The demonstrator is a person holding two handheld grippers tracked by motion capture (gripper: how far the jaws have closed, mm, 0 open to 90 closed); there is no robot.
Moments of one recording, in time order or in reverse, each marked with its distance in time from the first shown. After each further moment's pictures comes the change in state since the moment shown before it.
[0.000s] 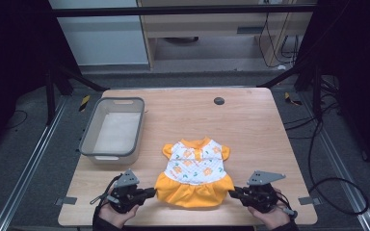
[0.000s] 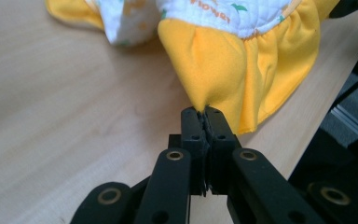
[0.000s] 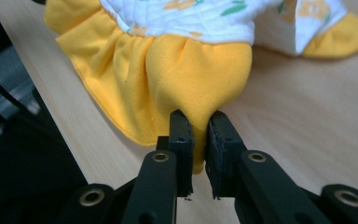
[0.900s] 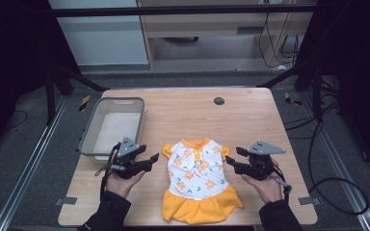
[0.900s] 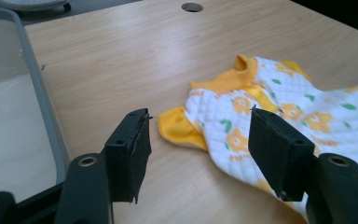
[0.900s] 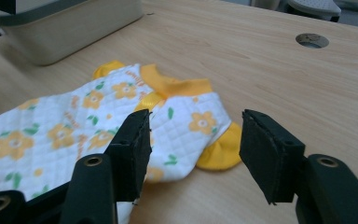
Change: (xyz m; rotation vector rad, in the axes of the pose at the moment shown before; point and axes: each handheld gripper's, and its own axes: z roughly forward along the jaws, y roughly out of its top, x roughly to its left) left arm 0.052 0.084 0.017 -0.218 0.262 0.024; right arm -0.051 0.064 0.018 -0.228 -0.213 0.024
